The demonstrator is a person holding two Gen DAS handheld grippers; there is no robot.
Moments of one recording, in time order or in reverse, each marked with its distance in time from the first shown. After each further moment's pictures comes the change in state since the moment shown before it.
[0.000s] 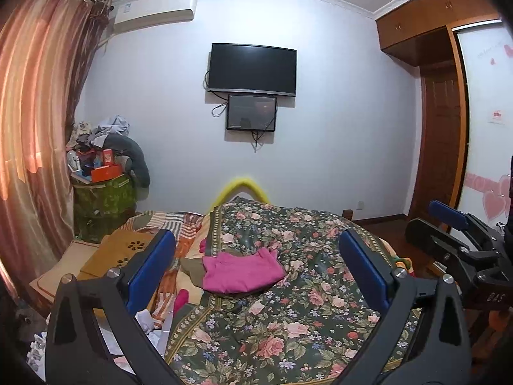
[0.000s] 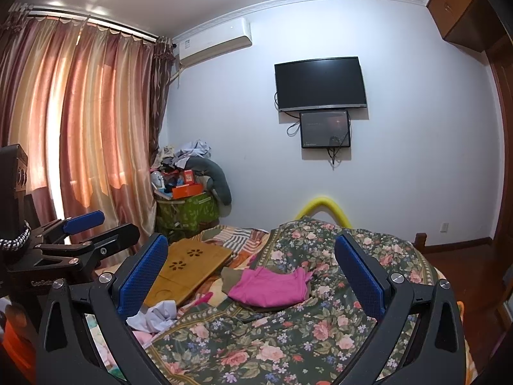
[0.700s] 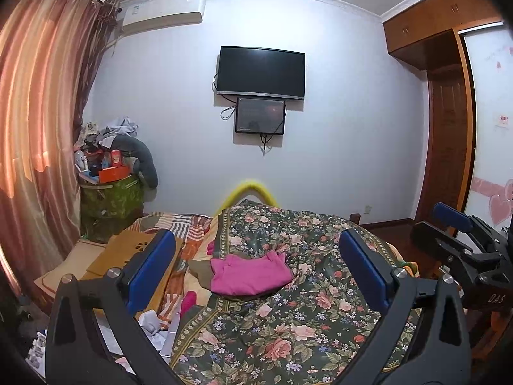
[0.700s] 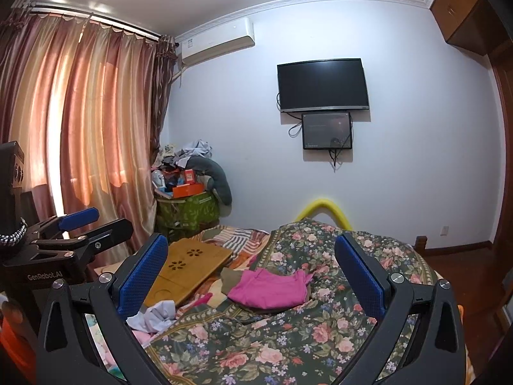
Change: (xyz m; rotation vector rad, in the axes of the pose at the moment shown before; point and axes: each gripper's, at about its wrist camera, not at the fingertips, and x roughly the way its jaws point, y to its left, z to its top) left arm -0.004 -0.001 -0.002 -0.018 -0.017 0.053; right arm 0.002 -0.002 0.001 -0.015 -0.002 0.011
